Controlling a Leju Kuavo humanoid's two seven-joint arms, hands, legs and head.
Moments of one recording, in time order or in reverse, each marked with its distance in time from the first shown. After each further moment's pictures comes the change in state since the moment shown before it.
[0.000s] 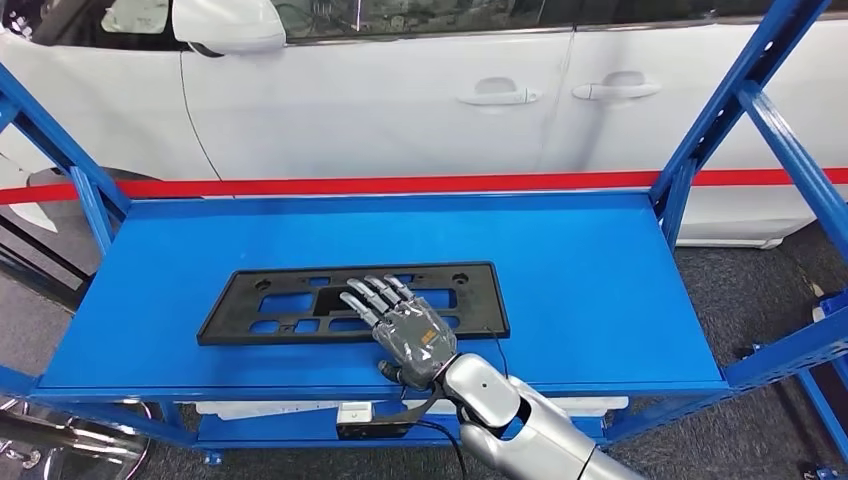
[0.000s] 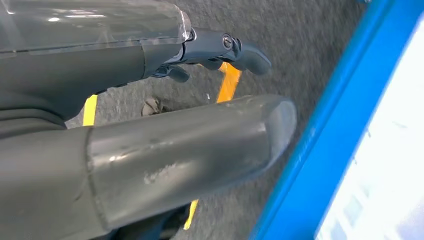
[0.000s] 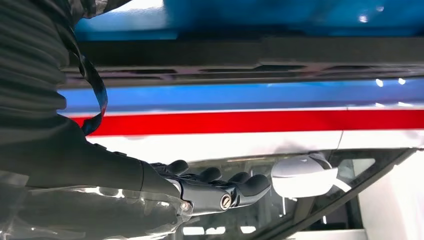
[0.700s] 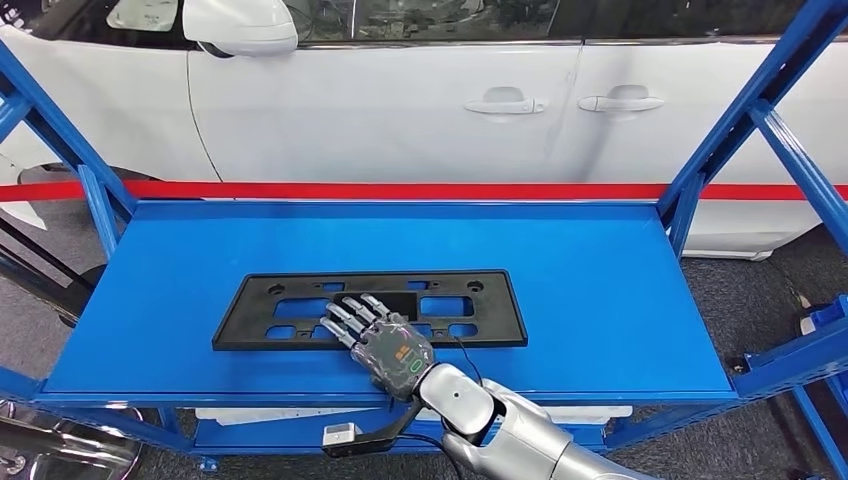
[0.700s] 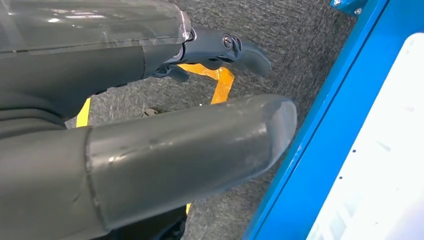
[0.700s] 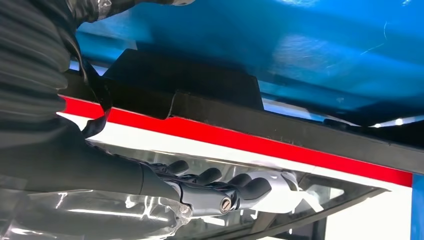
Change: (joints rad) left arm 0.002 0.001 0.000 0.000 -0.010 -0.002 0.000; right arm -0.057 0.050 0.107 0.155 0.100 0.021 0.037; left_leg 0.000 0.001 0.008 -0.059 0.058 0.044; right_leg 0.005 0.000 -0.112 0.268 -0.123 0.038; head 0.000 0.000
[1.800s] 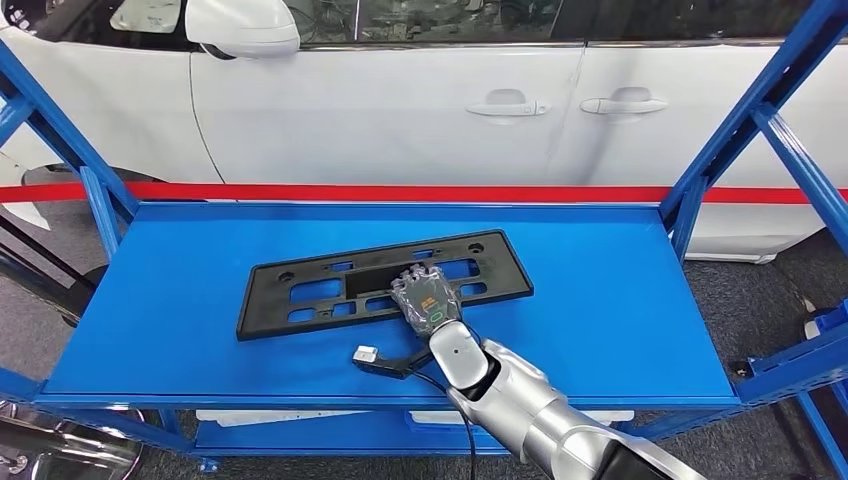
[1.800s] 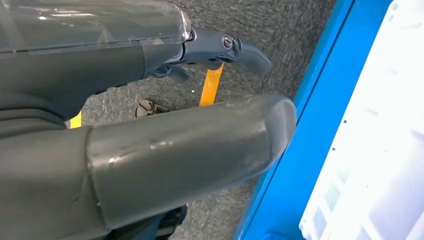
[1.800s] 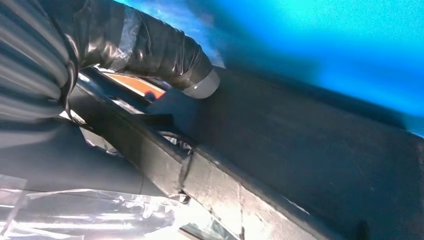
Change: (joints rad) left arm -0.019 0.000 0.000 0.000 -0.054 -0.055 -0.007; right arm -0.146 0.109 -0.121 0.374 0.229 0.001 0.286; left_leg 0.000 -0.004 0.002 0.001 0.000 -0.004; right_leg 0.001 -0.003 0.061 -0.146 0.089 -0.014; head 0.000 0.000
